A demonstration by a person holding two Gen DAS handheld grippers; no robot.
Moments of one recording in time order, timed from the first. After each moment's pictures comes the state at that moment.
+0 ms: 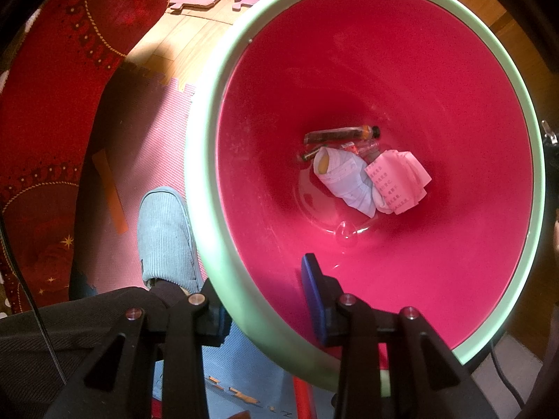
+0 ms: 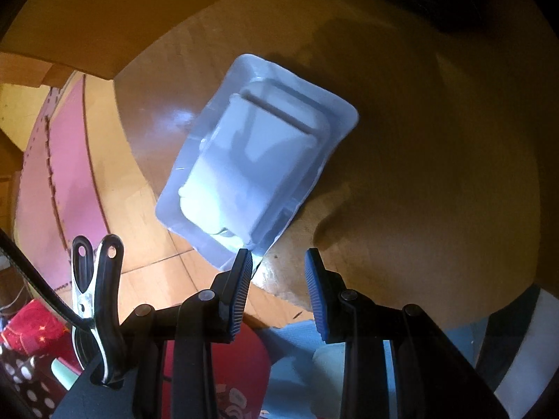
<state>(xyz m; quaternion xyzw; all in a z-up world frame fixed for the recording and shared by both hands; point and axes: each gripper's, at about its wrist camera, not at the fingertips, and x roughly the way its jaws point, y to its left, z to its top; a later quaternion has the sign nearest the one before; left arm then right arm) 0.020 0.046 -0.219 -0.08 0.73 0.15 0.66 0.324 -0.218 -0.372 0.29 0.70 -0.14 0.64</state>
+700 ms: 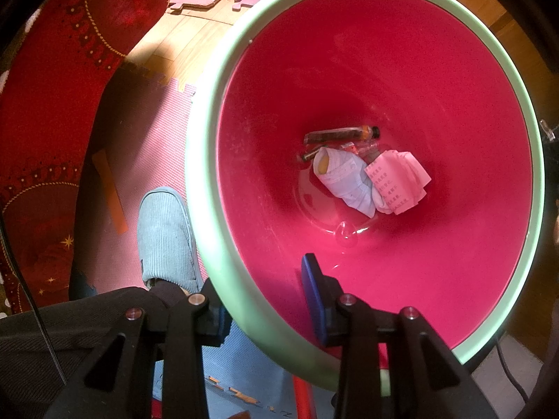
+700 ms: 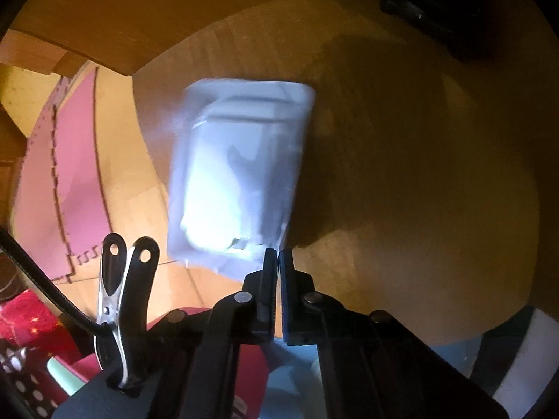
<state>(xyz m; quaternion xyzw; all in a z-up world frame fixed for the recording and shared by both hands) 0.020 0.045 -0.219 -0.08 0.73 0.15 0.67 0.340 -0.199 -0.371 0.27 0.69 -0.12 0.66</state>
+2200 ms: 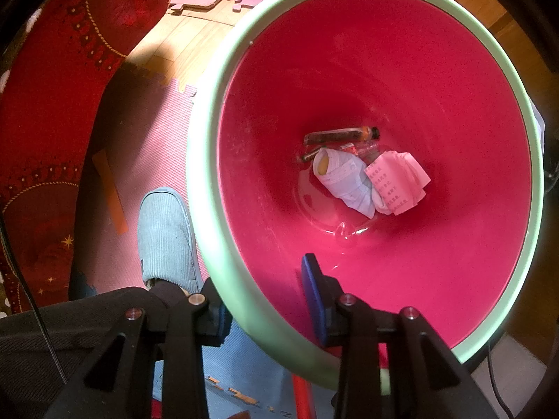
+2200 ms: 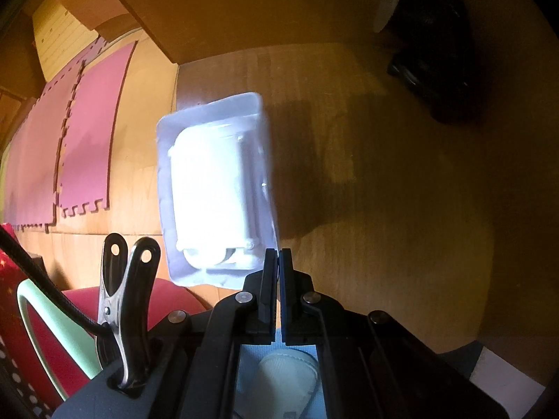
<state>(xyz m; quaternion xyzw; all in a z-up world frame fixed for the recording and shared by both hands) 0.019 0.046 -0.218 -0.08 0.73 0.15 0.66 0.328 -0.187 -0.320 0.14 0.67 -0.07 0.72</state>
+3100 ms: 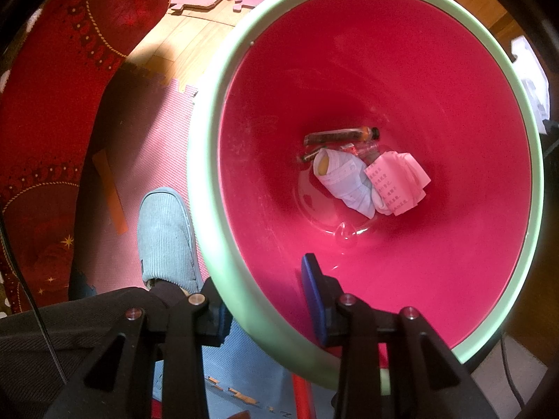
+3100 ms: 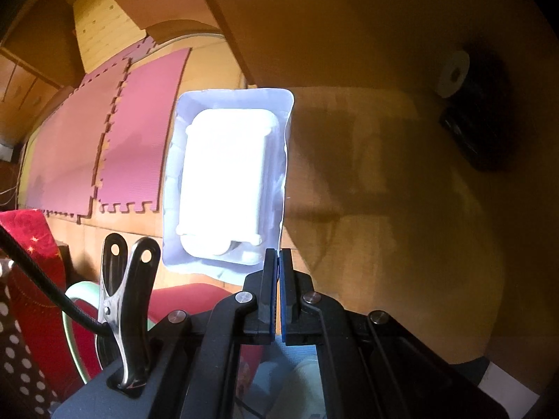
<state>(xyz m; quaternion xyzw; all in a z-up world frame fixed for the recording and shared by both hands) 0.020 0.045 -0.219 -0.08 0.73 0.15 0.67 0.347 -0.144 -0.270 0.14 0.65 -0.01 0.75</state>
